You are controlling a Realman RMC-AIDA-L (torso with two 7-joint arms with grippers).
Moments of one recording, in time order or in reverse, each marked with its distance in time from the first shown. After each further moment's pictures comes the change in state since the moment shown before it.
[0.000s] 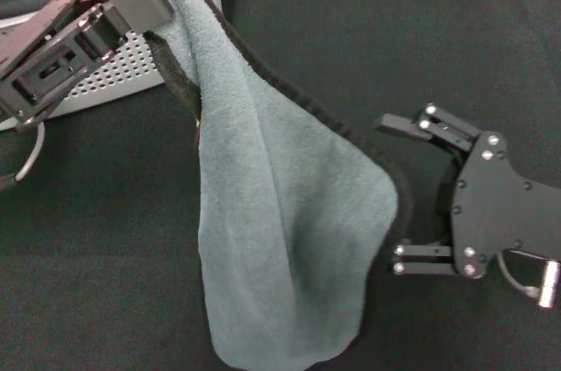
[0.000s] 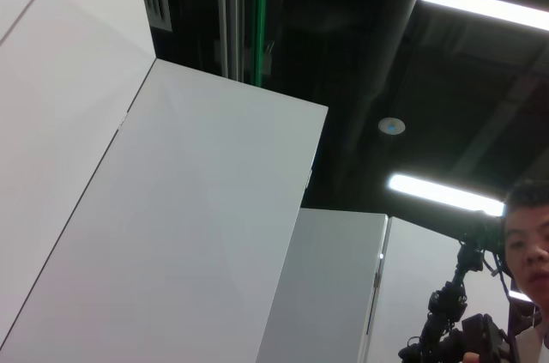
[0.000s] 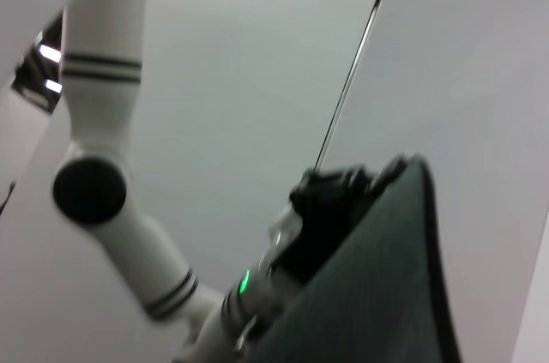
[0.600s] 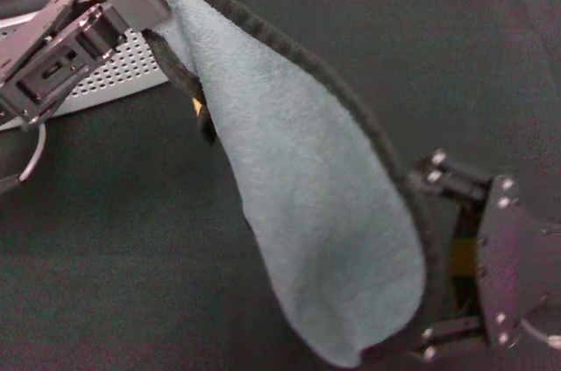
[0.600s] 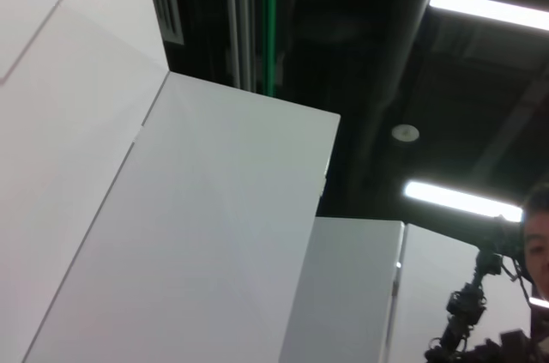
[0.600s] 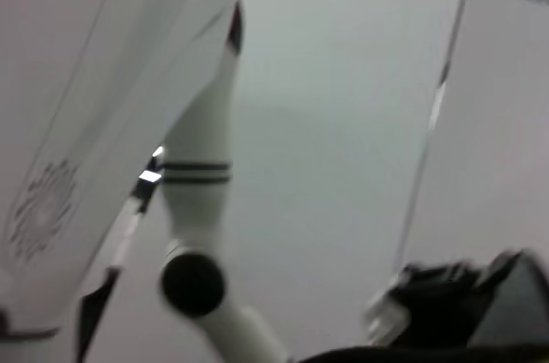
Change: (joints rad) left arm -0.002 -0.003 -0.002 -0.041 -0.006 0.000 0.046; right arm 0.053 -0.006 -0.076 0.079 0.010 -0.189 0.007
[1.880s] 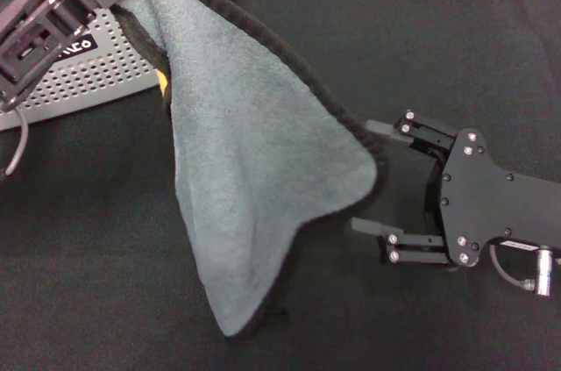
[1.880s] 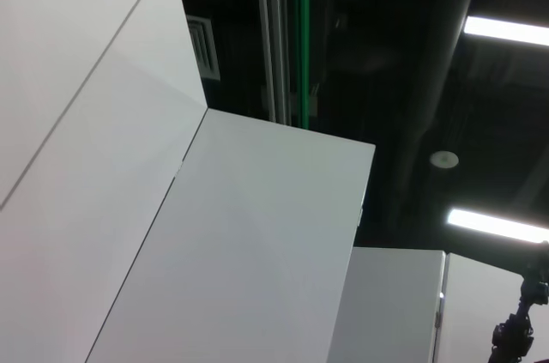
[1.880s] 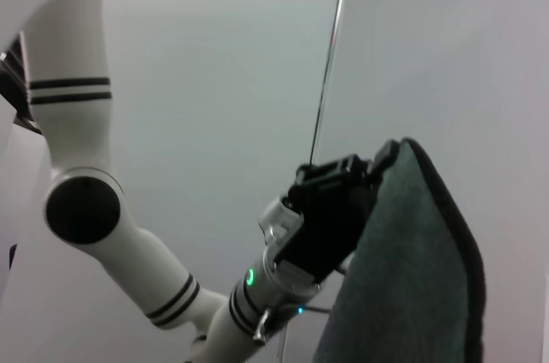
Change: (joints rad) left arm 0.016 -0.012 -0.075 -0.036 0.005 0.000 0.006; right arm 0.021 0.006 0.138 0.008 -0.083 0.179 0.177
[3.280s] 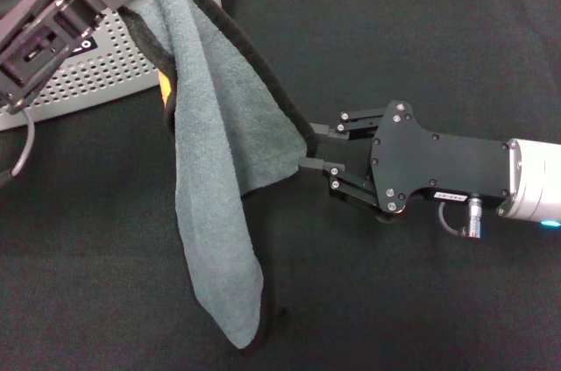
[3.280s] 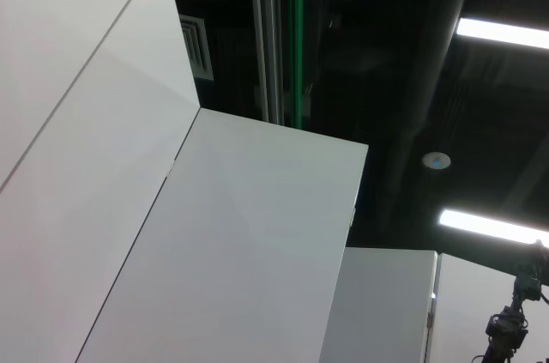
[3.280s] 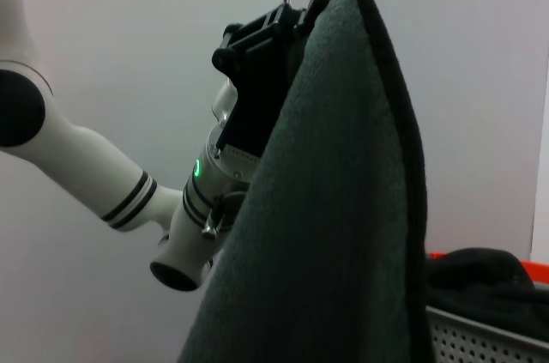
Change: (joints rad) left arm -0.003 -0.008 0.005 0.008 0.002 0.001 0.000; right arm 0.124 0.003 -0.057 -0.012 0.003 0.243 0.140
